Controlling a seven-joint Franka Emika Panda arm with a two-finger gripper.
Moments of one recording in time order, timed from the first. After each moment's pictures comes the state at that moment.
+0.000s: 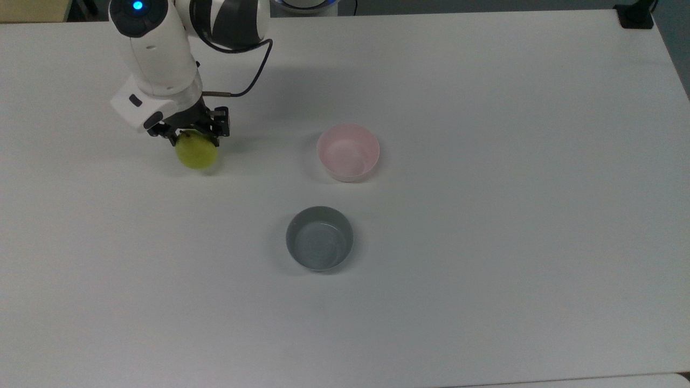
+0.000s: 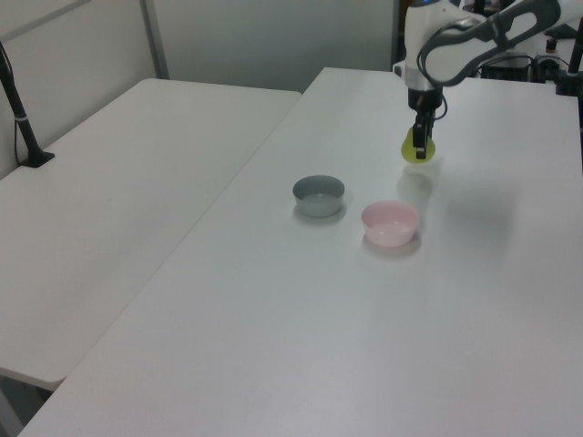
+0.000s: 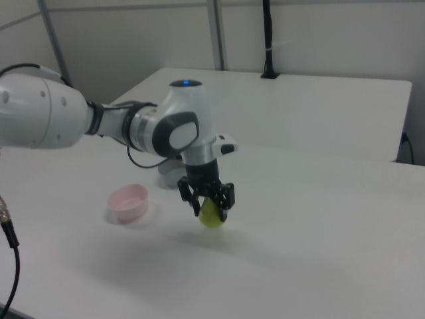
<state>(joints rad) -0.15 0.31 -0.08 -1.85 -0.08 2.12 -0.26</state>
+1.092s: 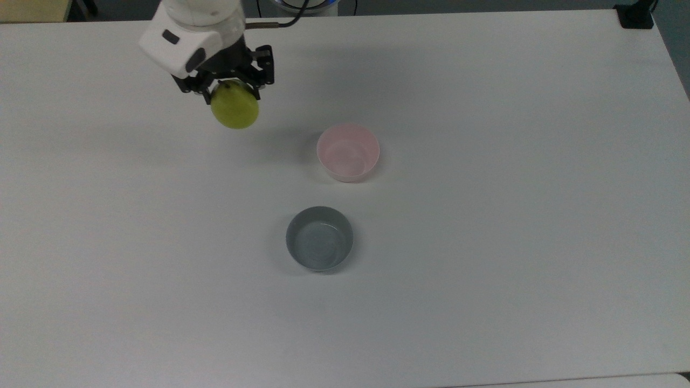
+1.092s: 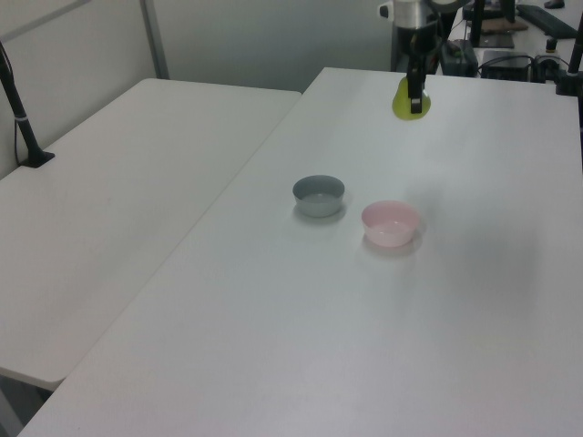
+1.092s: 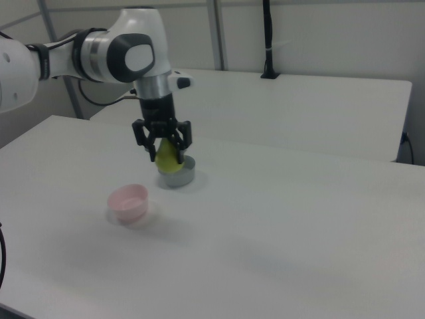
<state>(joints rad) -0.09 0.21 0.04 -1.60 -0.07 1.73 -0.24</state>
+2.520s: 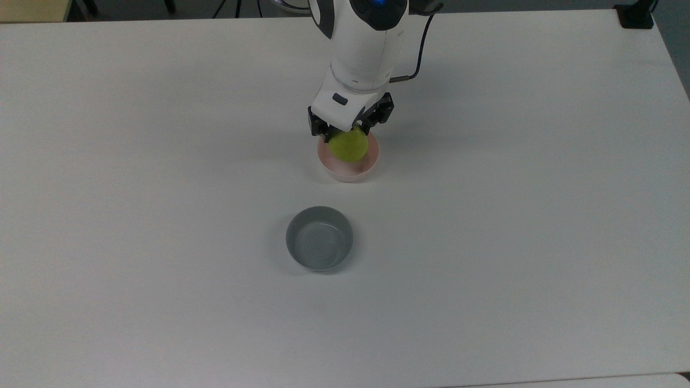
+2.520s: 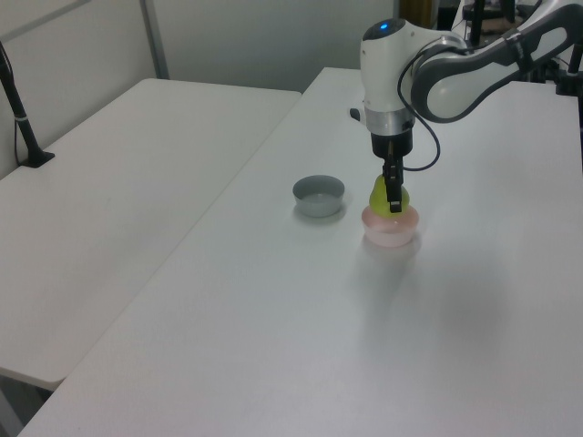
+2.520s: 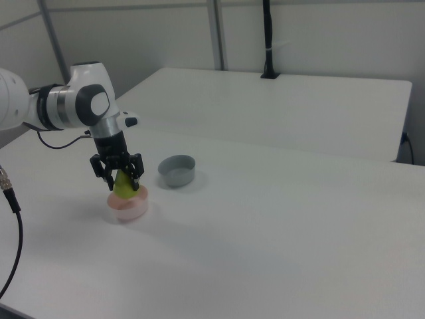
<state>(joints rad) -0.01 0.29 0.26 -1.82 -0.17 1.99 0.04</state>
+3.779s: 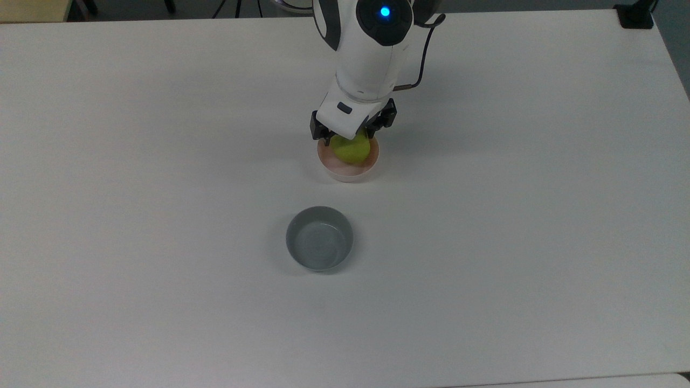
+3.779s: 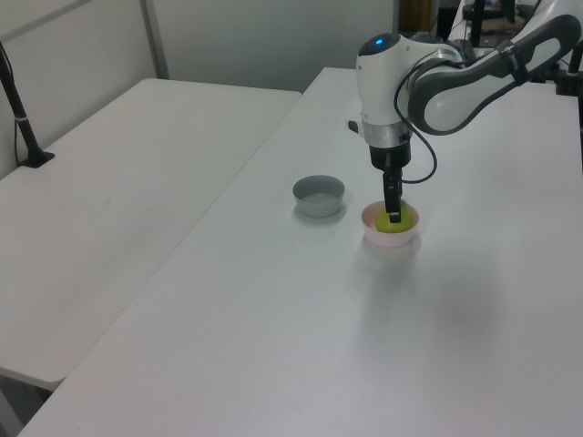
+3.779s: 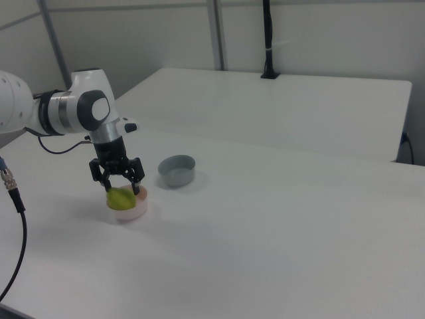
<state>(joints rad) 0.00 0.32 0.26 -1.82 -0.18 2.00 0.07</state>
